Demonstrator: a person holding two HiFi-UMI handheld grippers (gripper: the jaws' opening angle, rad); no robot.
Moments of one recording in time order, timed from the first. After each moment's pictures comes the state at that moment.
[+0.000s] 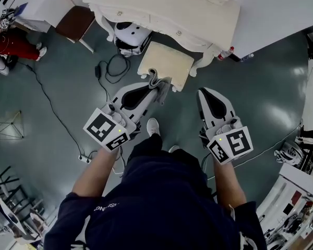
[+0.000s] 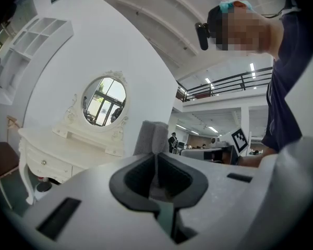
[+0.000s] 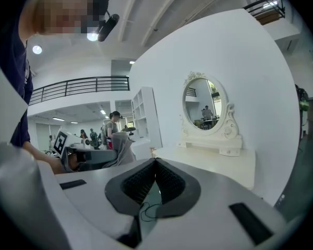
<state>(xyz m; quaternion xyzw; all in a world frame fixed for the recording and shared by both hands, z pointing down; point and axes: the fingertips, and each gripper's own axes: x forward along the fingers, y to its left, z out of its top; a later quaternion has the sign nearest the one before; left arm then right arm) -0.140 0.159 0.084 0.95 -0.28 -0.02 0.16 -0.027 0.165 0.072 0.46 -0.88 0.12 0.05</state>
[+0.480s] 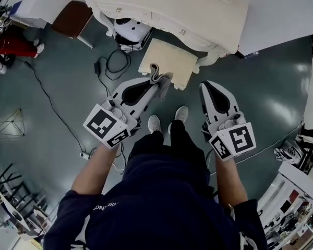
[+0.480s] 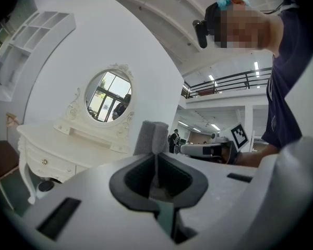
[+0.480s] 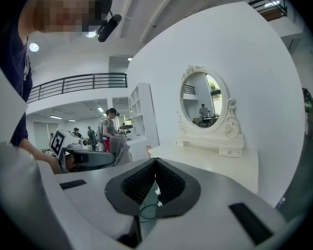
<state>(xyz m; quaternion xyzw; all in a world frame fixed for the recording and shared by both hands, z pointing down) -0.142 0.100 0.109 0.94 -0.28 0.00 0.17 -0.027 0.100 0.089 0.47 -0.87 0.13 0.06</state>
